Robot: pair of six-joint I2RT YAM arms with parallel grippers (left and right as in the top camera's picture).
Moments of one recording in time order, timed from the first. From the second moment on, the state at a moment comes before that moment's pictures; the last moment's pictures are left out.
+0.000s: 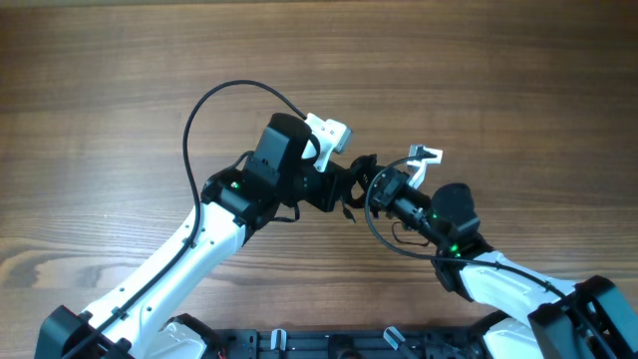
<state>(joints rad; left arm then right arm) -0.59 1.37 0.95 -0.38 0.46 -0.26 0.46 1.39 0.25 1.00 -0.39 1.33</state>
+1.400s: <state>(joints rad) -0.64 1.32 0.97 -0.25 0.55 -0.36 -0.01 1.40 0.25 0.91 -0.84 1.38</state>
